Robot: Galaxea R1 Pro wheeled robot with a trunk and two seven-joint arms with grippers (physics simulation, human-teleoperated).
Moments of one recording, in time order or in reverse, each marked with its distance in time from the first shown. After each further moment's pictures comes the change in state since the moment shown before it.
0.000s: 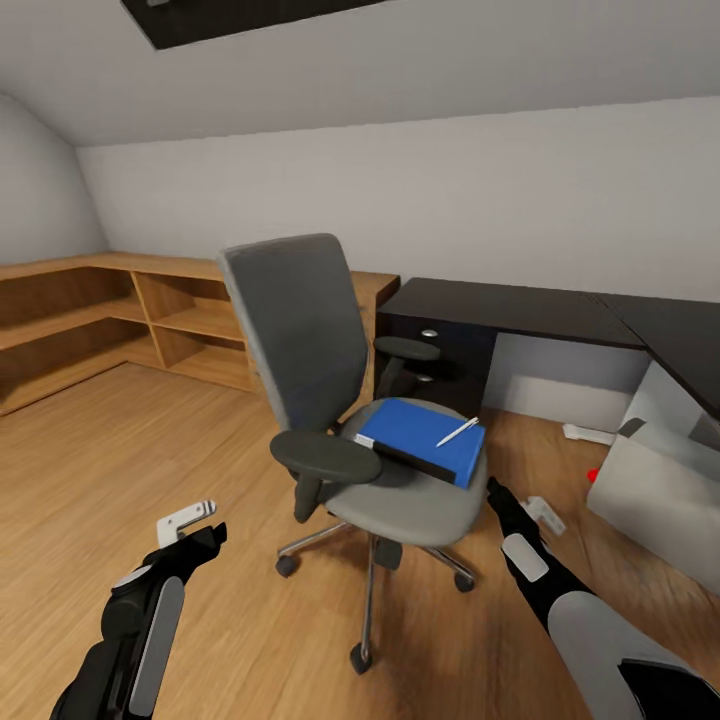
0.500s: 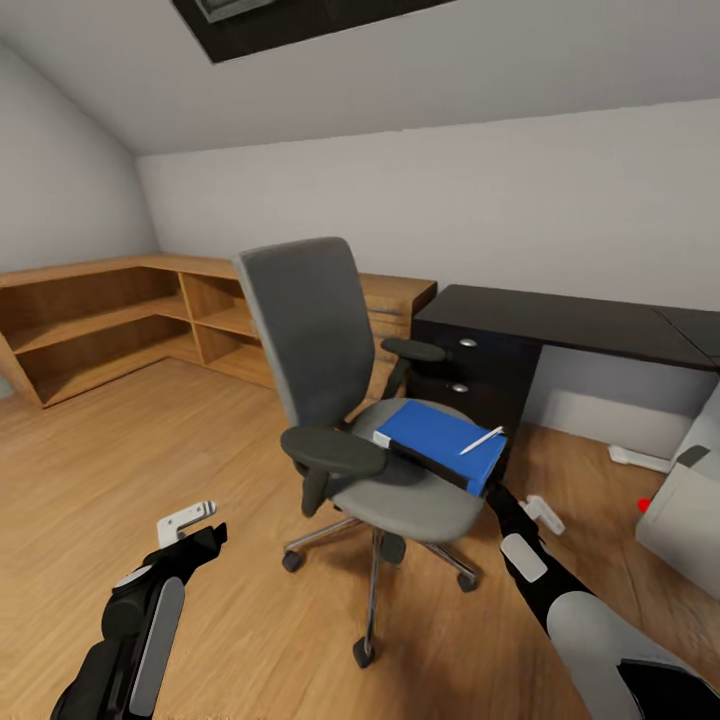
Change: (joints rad) left arm 0.000 -0.001 0.000 0.002 0.002 0.001 0.000; right arm 0.000 0.002 0.009 0.001 0.000 -0.010 0.002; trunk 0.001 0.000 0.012
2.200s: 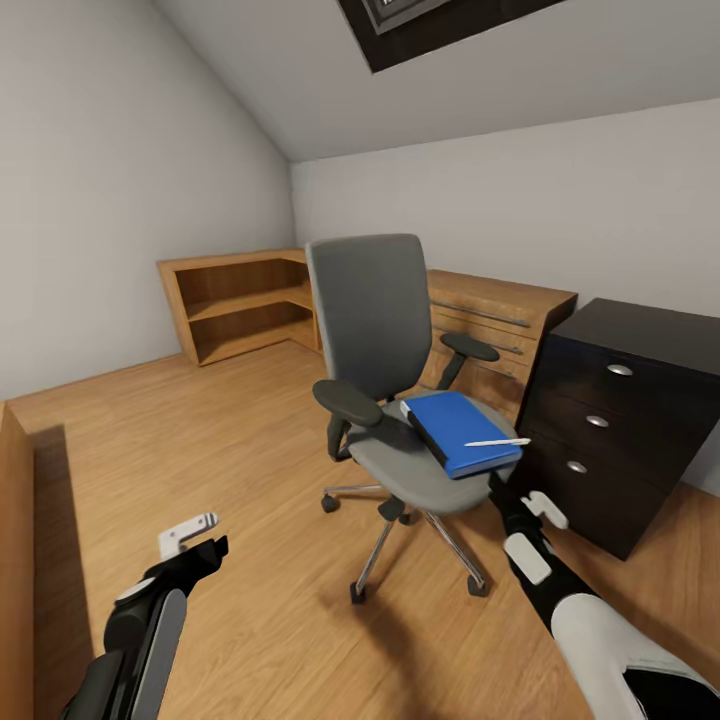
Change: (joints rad) left arm 0.028 -0.010 0.002 0.018 -0.006 -0.011 0.005; right arm 0.013 -0.011 0.006 -0.037 0.027 -0.005 0.010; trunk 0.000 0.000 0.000
